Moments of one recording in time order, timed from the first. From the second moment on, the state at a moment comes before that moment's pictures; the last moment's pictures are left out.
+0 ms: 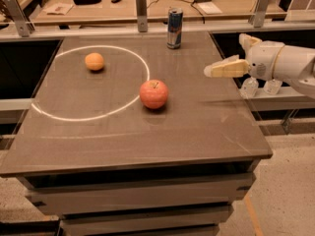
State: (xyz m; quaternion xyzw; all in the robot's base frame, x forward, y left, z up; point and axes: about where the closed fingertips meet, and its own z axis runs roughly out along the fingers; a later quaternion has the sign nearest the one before) arm 0.663 -0.191 0.914 -0.35 0.69 0.21 0.60
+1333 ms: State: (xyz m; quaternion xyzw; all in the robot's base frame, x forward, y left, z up) arm 0.820 -0.150 0.878 -0.38 0.73 0.13 0.55
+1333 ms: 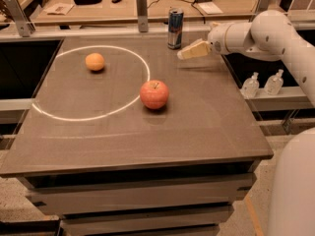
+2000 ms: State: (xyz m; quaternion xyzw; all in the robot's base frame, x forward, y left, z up) arm 0.858 -0.135 0.893 -0.32 0.75 0.12 0.56
